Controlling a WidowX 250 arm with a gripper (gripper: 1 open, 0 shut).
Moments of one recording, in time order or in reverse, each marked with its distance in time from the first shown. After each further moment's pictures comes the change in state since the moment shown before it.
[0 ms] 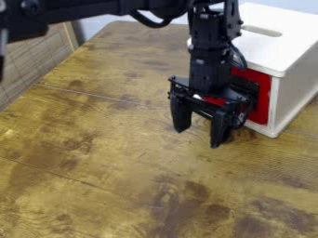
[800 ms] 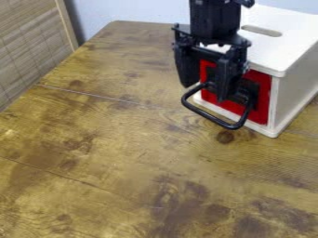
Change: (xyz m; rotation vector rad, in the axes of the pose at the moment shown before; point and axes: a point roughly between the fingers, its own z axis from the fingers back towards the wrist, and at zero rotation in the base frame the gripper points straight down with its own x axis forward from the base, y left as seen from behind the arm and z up) arm 0.002 -0.004 0.052 -0.002 -0.142 -0.110
